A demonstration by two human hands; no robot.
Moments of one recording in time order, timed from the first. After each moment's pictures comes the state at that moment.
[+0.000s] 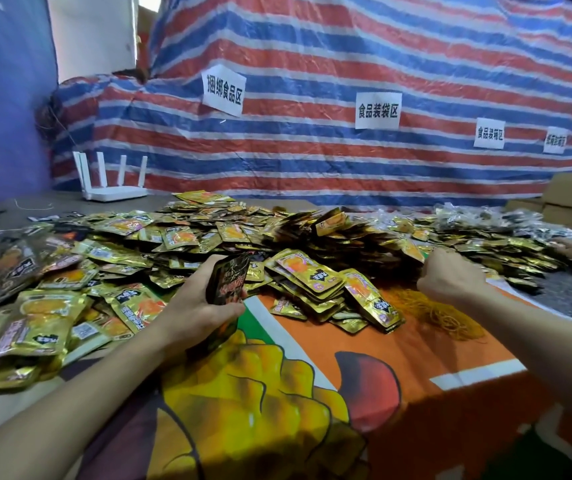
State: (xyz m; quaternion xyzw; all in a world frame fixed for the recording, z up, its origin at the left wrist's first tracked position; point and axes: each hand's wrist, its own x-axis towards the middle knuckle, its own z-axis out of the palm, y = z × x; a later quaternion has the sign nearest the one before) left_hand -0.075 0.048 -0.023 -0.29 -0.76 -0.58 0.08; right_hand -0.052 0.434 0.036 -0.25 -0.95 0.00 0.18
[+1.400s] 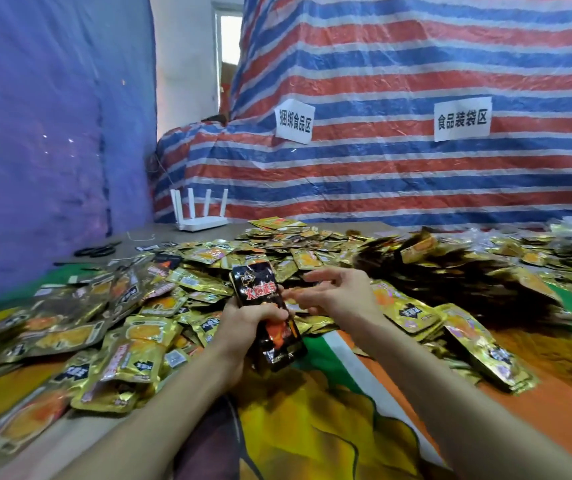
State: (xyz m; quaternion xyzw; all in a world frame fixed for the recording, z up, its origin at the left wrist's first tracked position) left_hand -0.072 0.035 -0.006 -0.03 -0.60 -0.80 0.04; right_hand -0.098 0.198 0.019 0.12 -0.75 0.65 0.08
